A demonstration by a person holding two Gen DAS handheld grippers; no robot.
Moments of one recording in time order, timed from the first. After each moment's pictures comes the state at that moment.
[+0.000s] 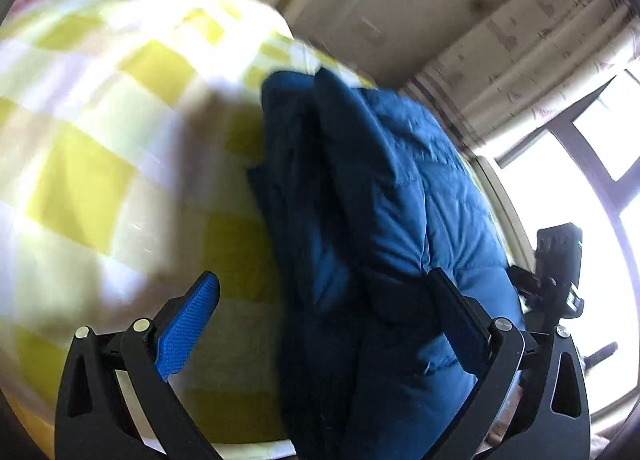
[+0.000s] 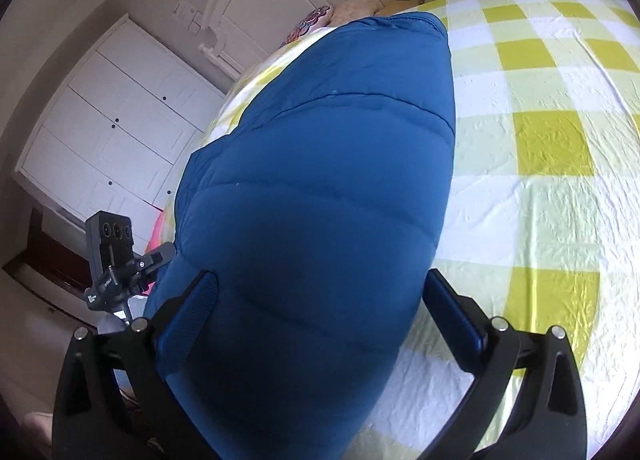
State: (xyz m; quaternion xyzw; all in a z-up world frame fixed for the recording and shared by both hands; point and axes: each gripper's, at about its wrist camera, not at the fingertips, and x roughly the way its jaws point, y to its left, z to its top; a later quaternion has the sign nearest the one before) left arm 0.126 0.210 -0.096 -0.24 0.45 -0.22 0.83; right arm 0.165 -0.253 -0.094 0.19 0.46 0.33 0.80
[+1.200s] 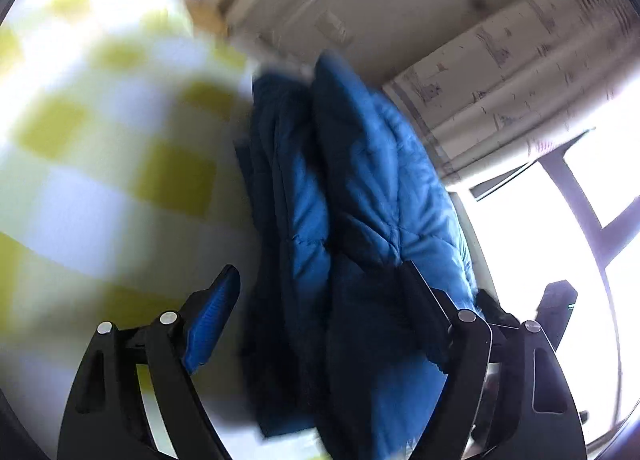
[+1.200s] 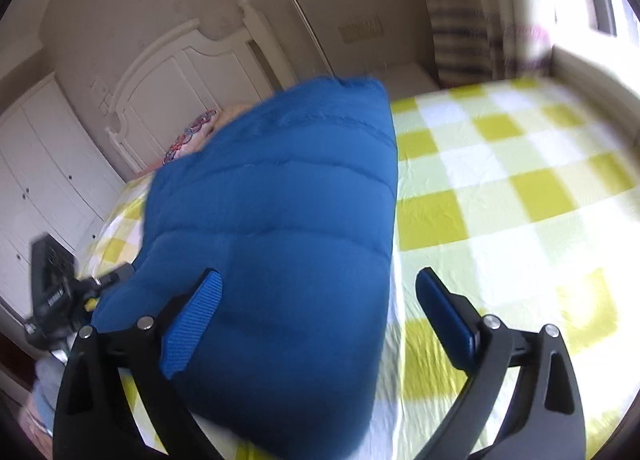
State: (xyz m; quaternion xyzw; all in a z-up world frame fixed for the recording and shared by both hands) left arm 0.263 0.044 -0.065 -0.25 0.39 -0.23 0.86; right arm 0.239 -0.367 -0.054 0.16 0.34 0.11 0.92
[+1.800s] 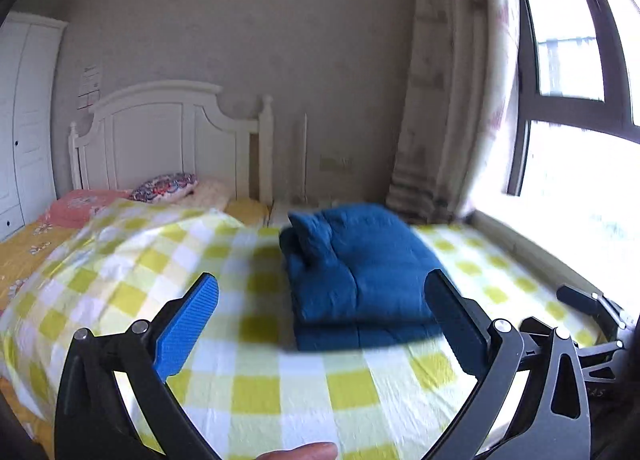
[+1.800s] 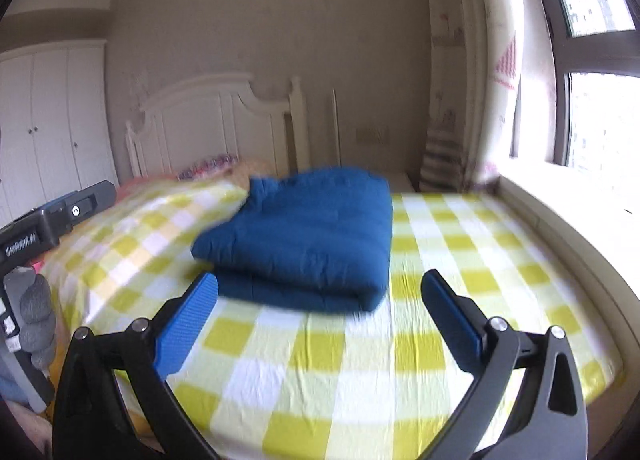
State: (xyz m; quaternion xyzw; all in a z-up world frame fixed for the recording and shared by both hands) left arm 0.028 0.001 0.051 -0.02 0.18 -0.10 0.98; right arm -0.012 -0.283 0.007 0.02 0.19 0.06 0.98
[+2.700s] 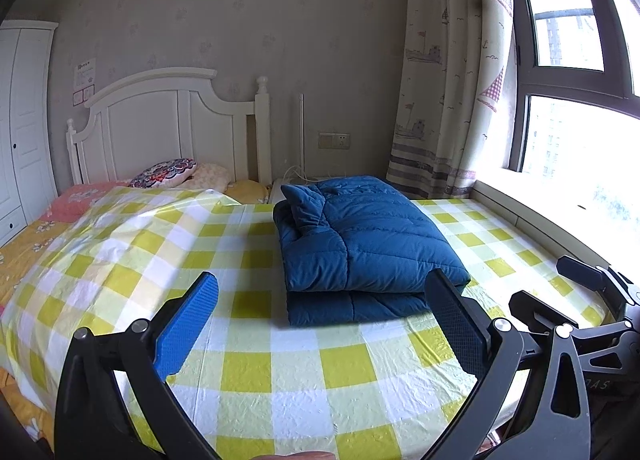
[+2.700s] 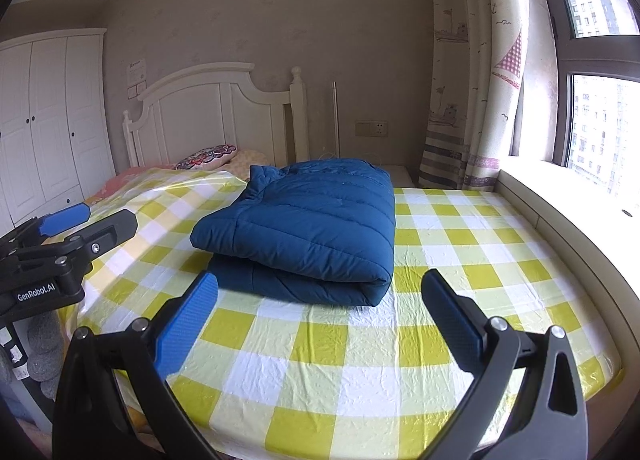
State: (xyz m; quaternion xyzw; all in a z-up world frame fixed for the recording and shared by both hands) left arm 0.027 -0.017 0.024 0.00 0.20 -0.10 0.98; right arm -0.002 -0.271 0.002 0.01 0.20 0.05 0.98
